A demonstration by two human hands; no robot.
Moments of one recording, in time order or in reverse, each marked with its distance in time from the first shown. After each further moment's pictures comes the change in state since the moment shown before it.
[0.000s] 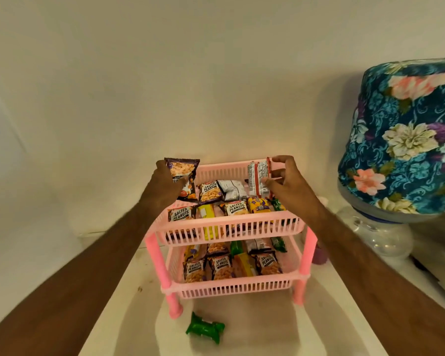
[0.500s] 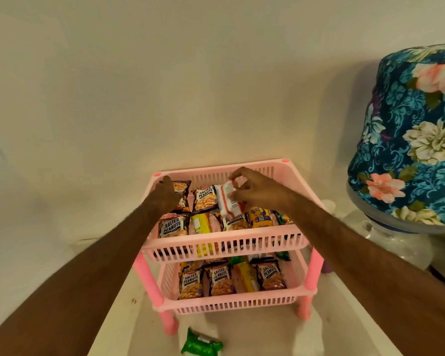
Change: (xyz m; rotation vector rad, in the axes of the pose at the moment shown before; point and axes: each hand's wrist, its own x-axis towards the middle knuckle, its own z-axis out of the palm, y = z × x) left_hand 0.067 -0.030 0.056 0.352 -0.208 -0.143; right_hand 0.071 0.012 0.036 -0.133 -0.444 0.127
